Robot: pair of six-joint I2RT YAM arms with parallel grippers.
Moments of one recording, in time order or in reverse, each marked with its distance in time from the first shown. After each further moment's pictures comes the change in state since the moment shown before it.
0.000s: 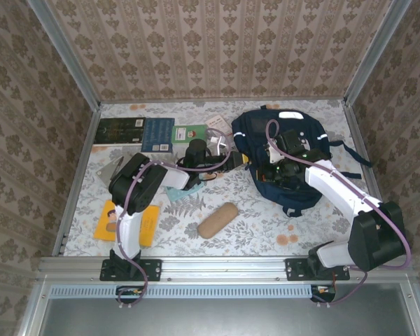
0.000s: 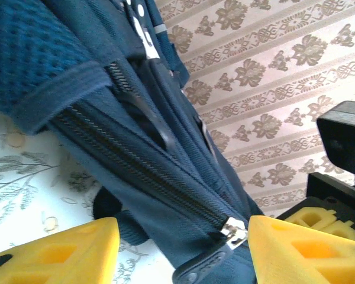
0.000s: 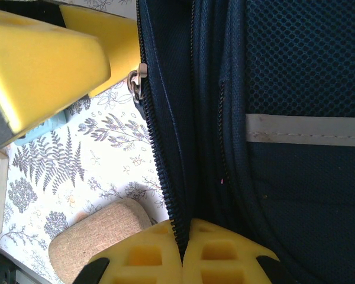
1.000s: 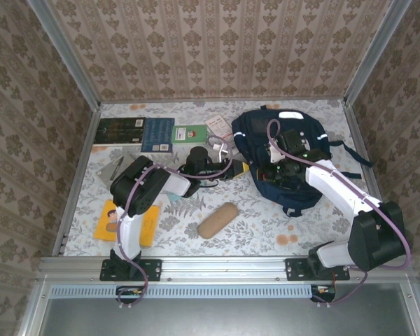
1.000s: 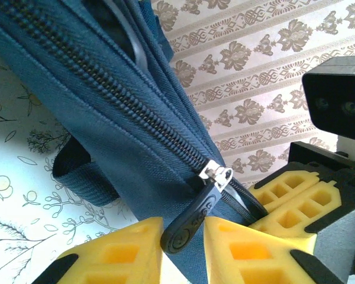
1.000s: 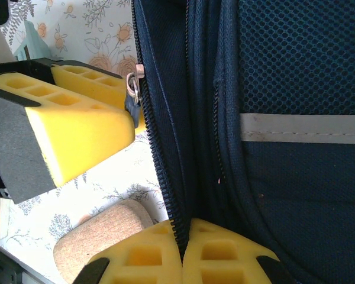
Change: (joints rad) left arm -0.039 -0.011 -0.079 0.106 0.010 -0.093; right arm -0.008 0.000 0.000 0.000 -0.006 0.020
